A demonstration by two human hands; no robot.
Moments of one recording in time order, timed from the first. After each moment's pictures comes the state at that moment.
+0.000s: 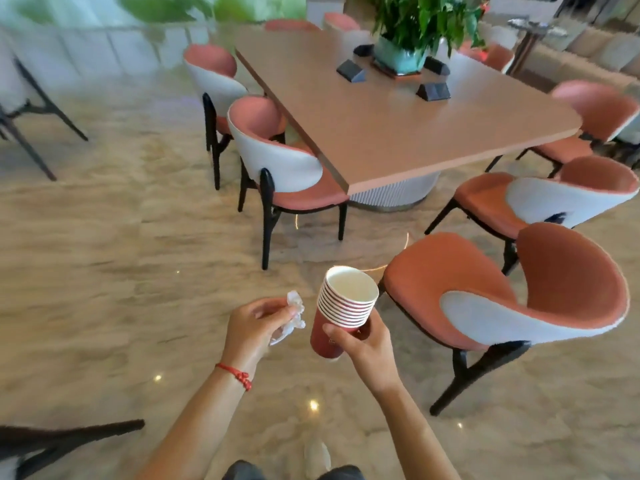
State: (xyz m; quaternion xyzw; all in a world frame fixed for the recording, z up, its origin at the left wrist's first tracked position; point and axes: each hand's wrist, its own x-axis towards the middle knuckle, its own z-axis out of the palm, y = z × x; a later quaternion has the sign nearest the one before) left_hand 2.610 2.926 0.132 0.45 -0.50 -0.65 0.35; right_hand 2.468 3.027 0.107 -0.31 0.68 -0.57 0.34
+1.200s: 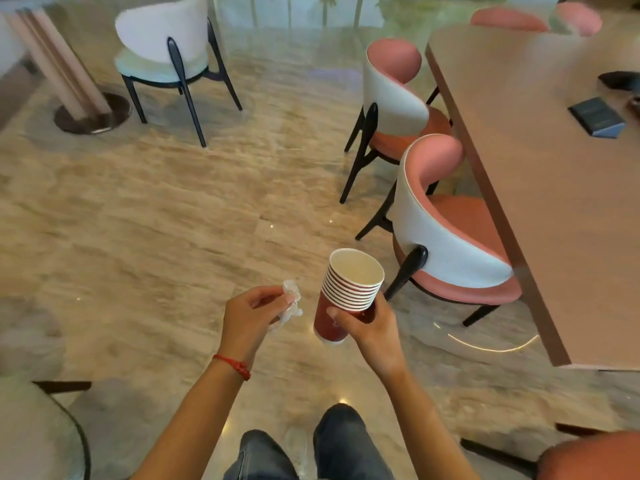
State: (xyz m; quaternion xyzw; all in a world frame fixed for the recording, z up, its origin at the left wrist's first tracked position) left_hand 2.722 2.484 0.106 0.62 -0.34 -0.53 0.47; right_hand 2.541 2.502 0.090 -0.47 0.59 -0.44 0.49
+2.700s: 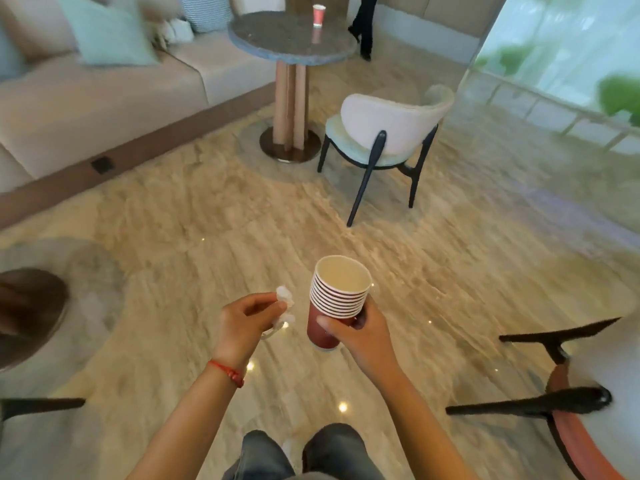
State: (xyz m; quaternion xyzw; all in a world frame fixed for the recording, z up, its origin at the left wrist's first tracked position) left_hand 2.945 1.978 0.108 0.69 -0.09 -0.32 0.64; right_hand 2.804 1.862 0.098 -0.65 0.36 -0.22 0.63
